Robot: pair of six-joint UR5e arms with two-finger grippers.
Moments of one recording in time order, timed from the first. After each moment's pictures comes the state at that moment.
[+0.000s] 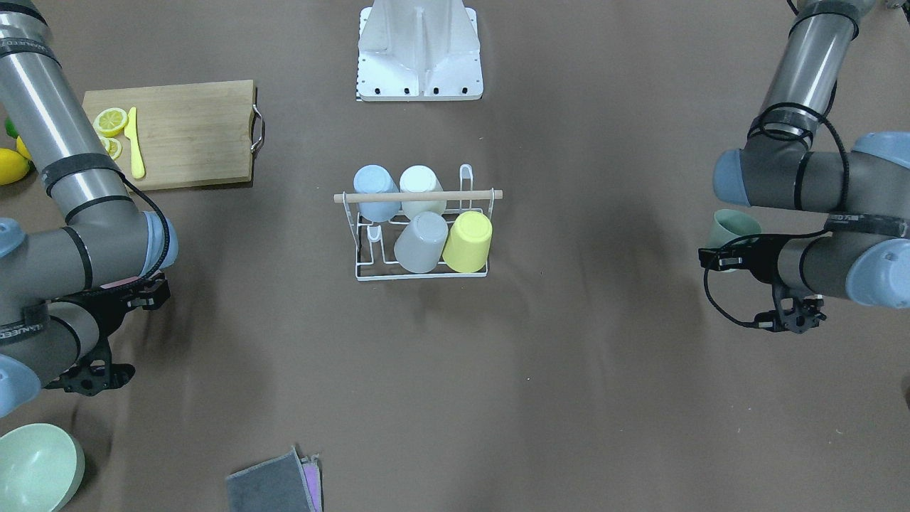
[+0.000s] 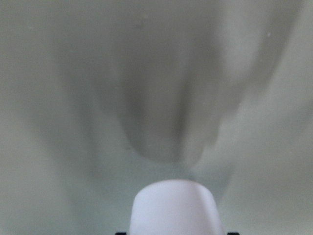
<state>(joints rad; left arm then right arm) -1.10 -2.06 -1.29 -1.32 -2.51 -0.36 1.06 -0.84 1.06 -2.22 2.46 -0.05</state>
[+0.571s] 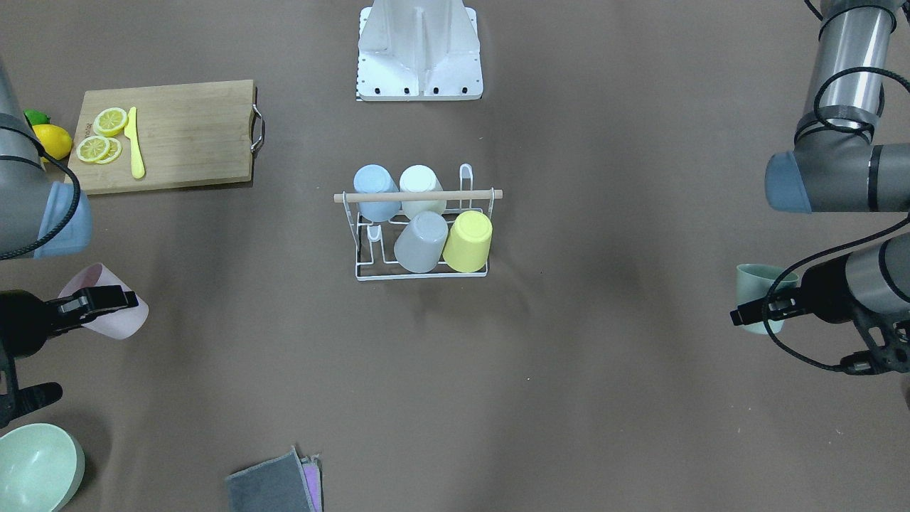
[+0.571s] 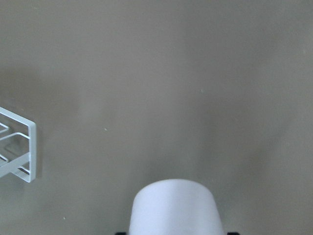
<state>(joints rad) -1.19 -2.12 -1.31 -1.75 -2.44 -0.78 1.20 -0.88 1.21 -2.01 2.69 -0.25</state>
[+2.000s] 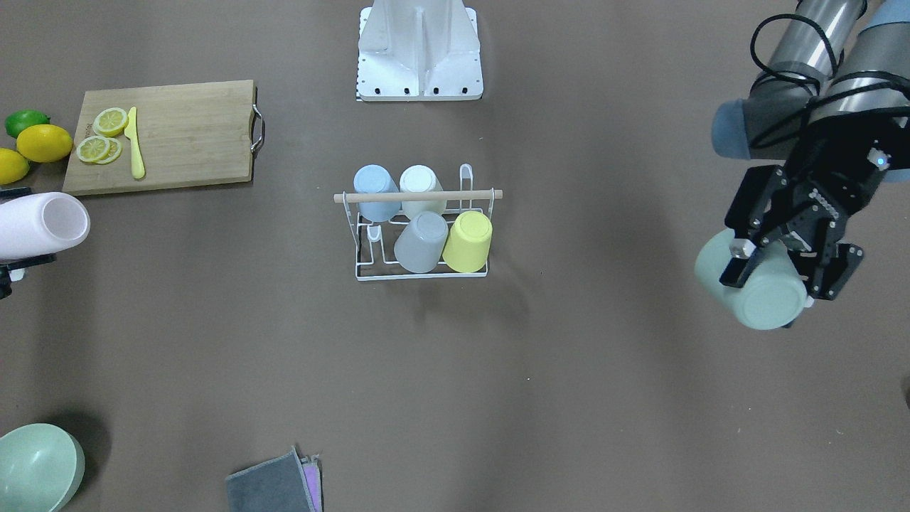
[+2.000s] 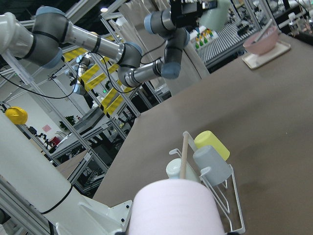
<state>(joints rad) -1.03 -2.01 -1.56 -3.00 -1.64 -1.10 1.33 -1.11 1.17 -1.32 3.64 -0.96</state>
